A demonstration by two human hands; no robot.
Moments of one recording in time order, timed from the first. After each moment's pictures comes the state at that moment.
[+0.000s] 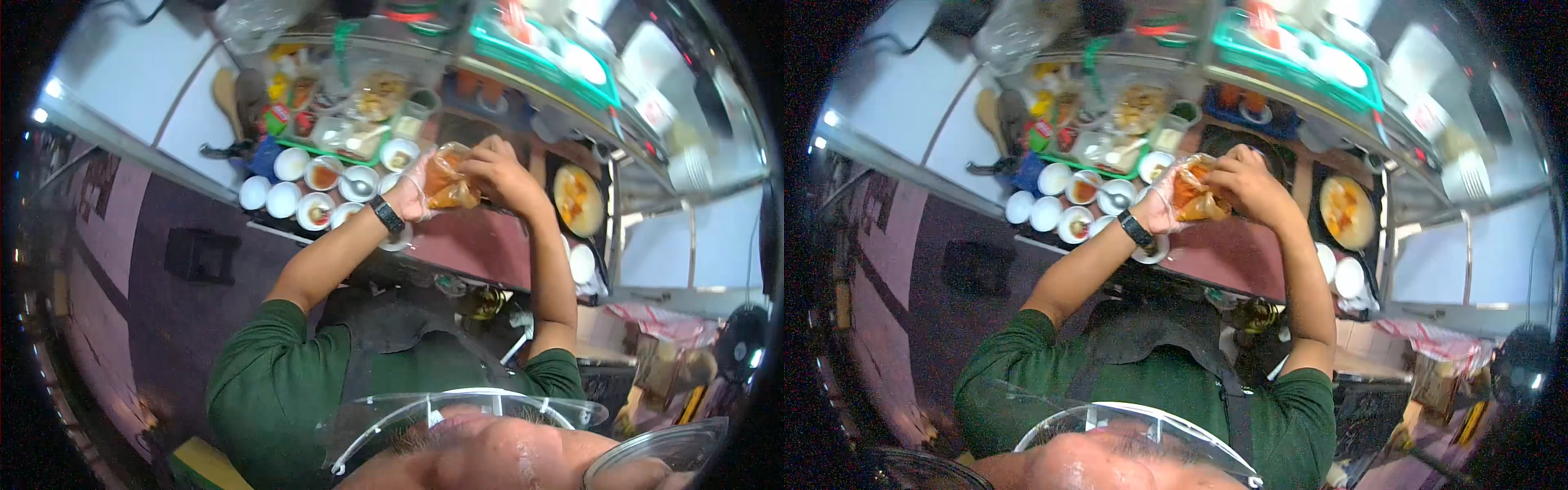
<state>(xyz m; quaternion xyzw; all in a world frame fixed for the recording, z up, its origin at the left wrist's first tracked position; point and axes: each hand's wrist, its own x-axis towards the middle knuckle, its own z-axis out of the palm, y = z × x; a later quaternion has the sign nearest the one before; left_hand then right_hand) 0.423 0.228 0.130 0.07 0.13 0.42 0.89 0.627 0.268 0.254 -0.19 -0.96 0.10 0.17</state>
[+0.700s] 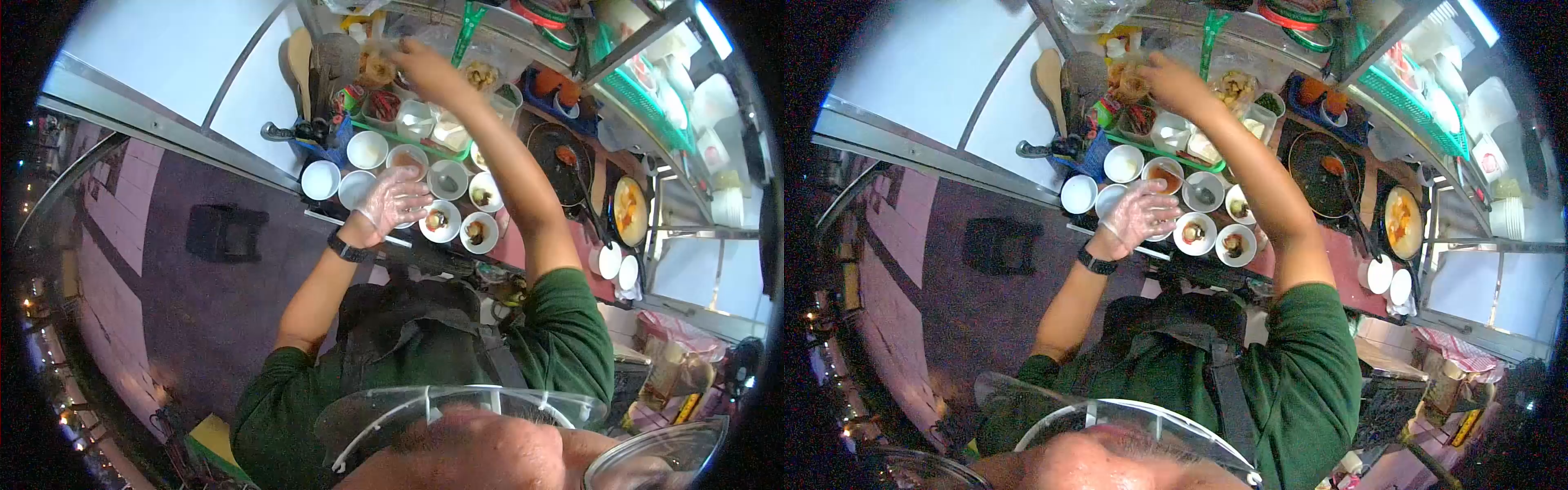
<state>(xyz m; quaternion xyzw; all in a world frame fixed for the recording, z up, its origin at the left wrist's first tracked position) 0.193 0.111 0.127 0.13 0.33 0.53 0.77 0.275 0.374 0.181 -0.21 -0.95 0.02 0.23</state>
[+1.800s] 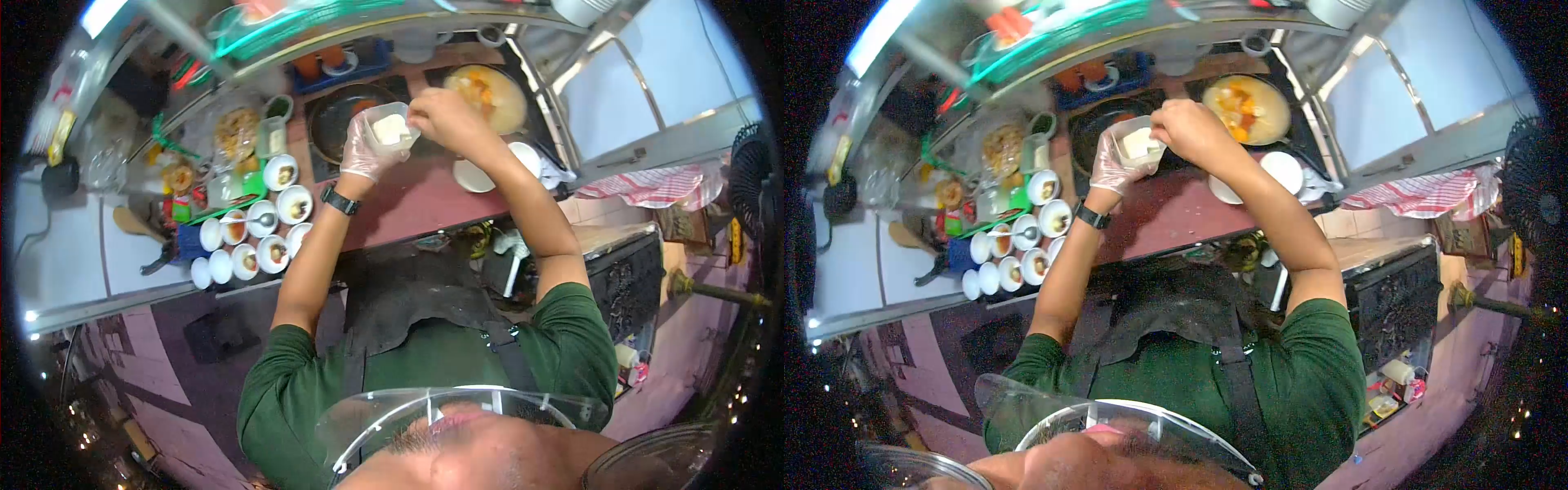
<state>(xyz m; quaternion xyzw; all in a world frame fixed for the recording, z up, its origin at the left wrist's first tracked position) 0.586 0.272 0.104 0.64 0.39 0.49 0.45 0.787 0.260 0.224 -0.49 -0.83 0.12 0.24</state>
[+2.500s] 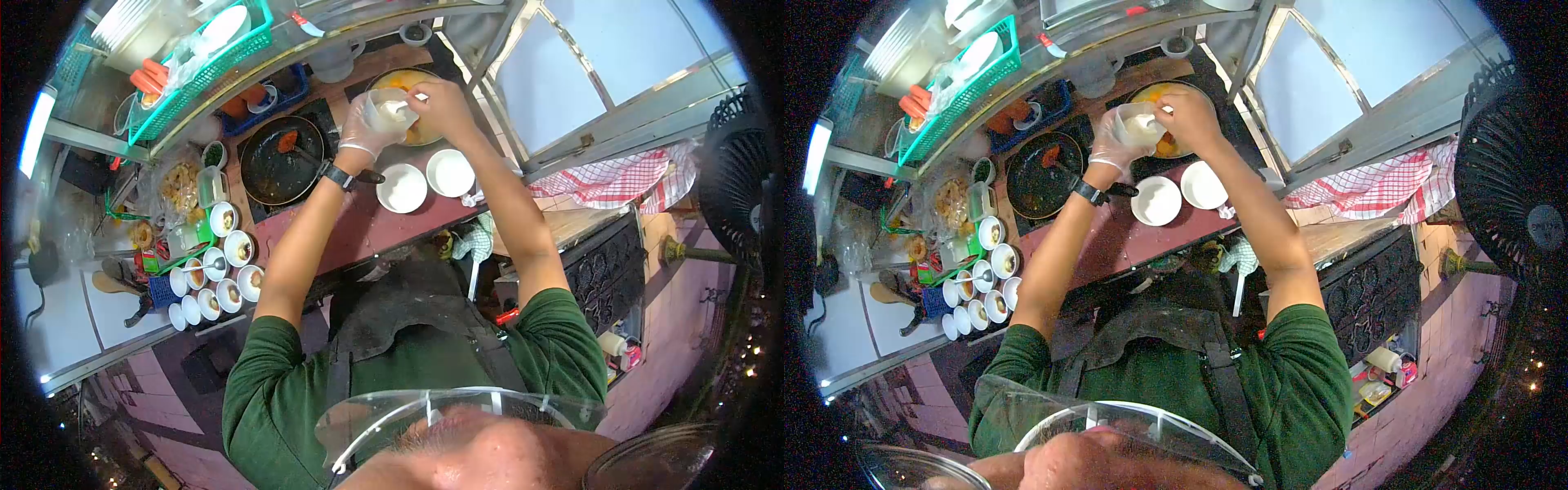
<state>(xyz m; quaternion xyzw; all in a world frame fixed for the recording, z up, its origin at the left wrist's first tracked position) 0.771 0.315 0.137 0.64 0.36 0.42 0.53 0.962 0.297 0.158 -0.62 -0.68 0.11 0.38</state>
